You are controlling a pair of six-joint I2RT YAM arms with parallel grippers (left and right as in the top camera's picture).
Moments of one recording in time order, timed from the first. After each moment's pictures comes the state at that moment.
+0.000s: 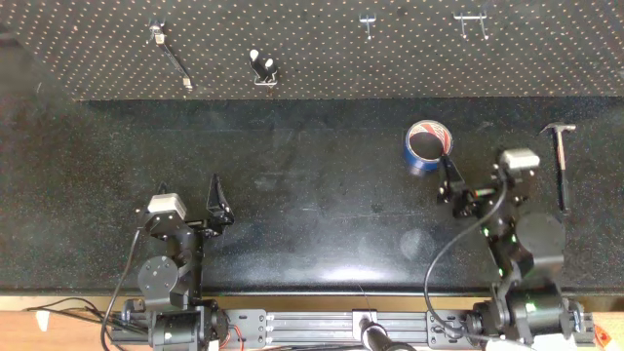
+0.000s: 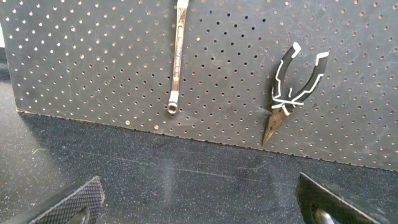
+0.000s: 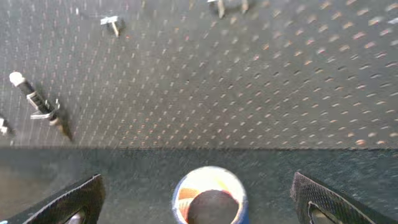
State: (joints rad) left arm 0.10 0.02 0.01 -0.07 0.03 -0.15; right arm 0.10 0.52 0.33 -0.03 -0.14 0.19
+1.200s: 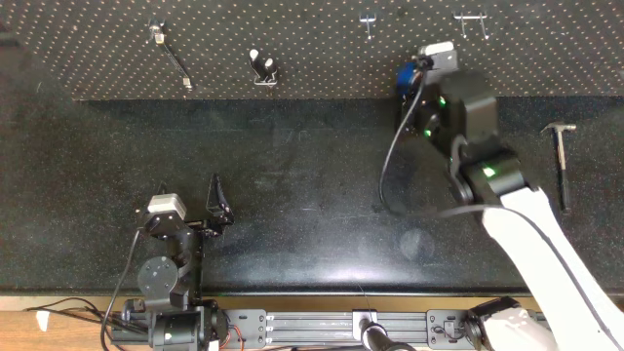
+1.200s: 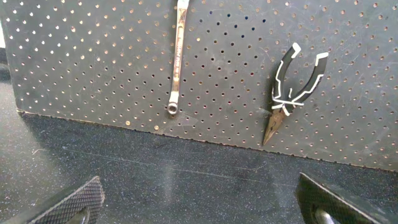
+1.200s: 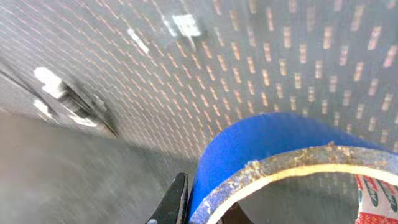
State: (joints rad) left arm 0.10 0.01 0.01 -0.07 0.03 -0.15; right arm 0.32 1.26 0.97 -0.15 -0.13 0.21
